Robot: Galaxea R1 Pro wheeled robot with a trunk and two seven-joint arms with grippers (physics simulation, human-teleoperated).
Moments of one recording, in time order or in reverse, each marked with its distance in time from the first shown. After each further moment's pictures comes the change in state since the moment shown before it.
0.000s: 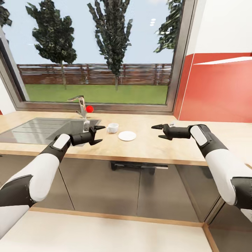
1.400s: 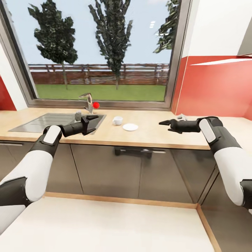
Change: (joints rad) left arm 0.000 0.036 0.003 -0.196 0.001 0.029 -0.004; right arm -0.001 -0.063 -0.001 -0.165 0.160 -0.003 -0.001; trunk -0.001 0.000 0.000
